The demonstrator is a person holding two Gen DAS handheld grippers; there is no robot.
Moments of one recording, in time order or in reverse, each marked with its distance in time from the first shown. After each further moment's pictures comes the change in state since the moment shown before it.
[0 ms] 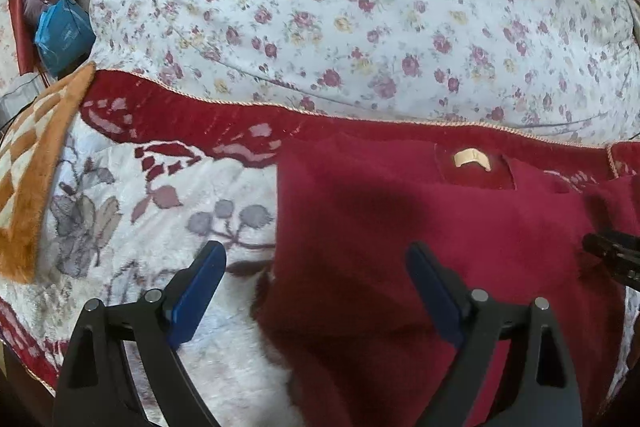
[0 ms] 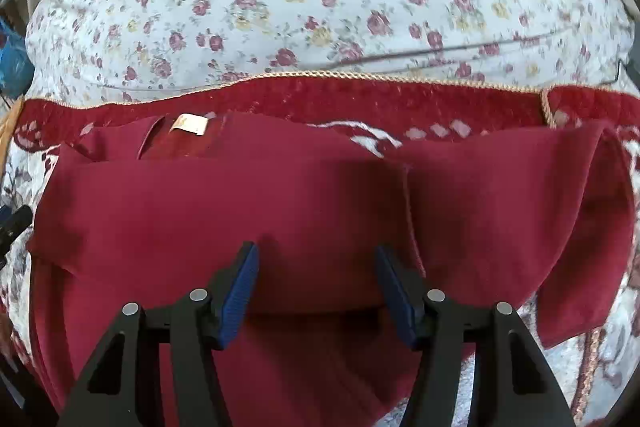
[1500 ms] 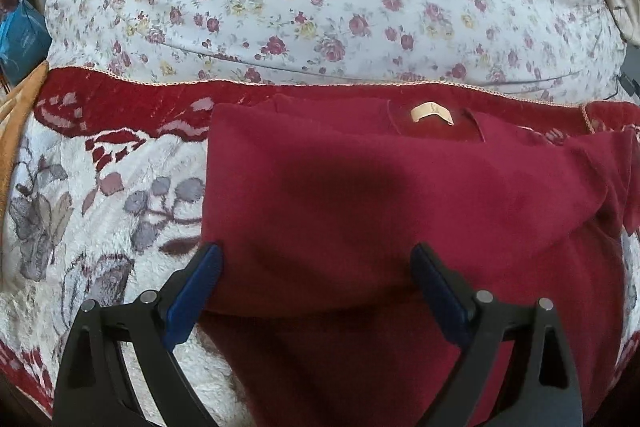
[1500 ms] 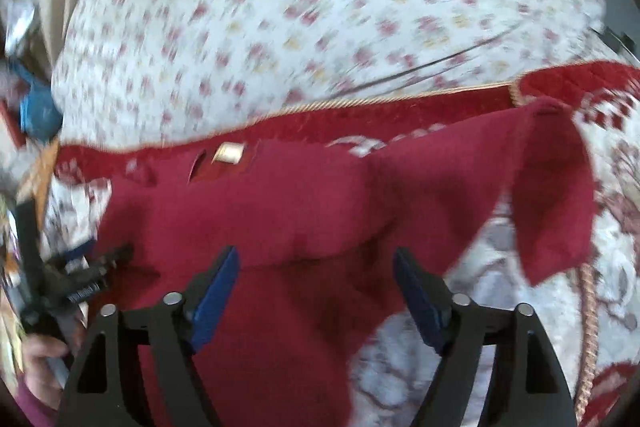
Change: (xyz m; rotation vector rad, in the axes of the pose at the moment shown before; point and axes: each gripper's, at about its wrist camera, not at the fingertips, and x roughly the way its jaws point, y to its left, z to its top) left arm 0.015 -0.023 -0.021 0.082 0.054 -0.120; right arm -0.081 -0.041 -0.040 0.188 -0.148 0.062
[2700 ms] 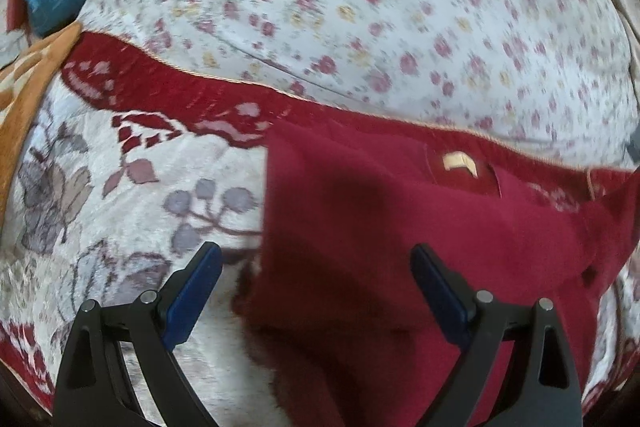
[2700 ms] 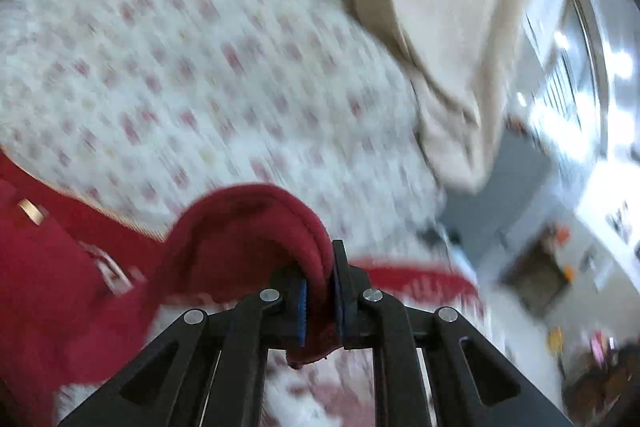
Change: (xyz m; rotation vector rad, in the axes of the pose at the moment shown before) left arm -0.017 0.050 0.014 -0.197 -0.035 -0.015; right arm -0.093 -0.007 0.082 -0.553 -0.481 -0.582
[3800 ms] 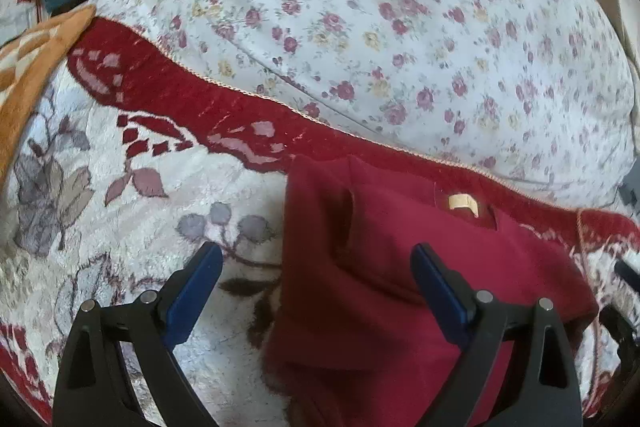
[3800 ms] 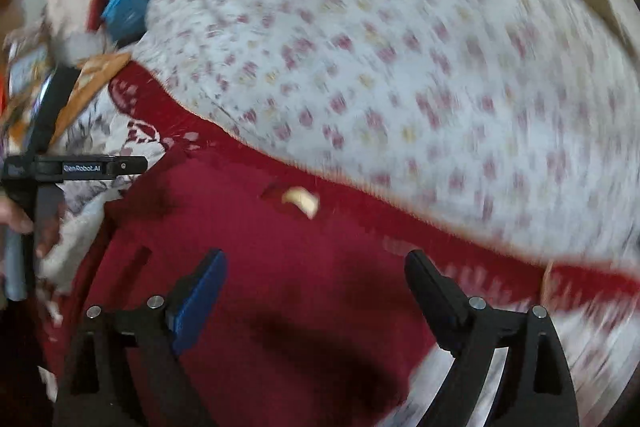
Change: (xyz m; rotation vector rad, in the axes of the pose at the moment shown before) left arm 0.004 0.016 0.017 -0.076 -0.029 -0.028; right arm 0.005 0.152 -0.019 0.138 0.246 0.773
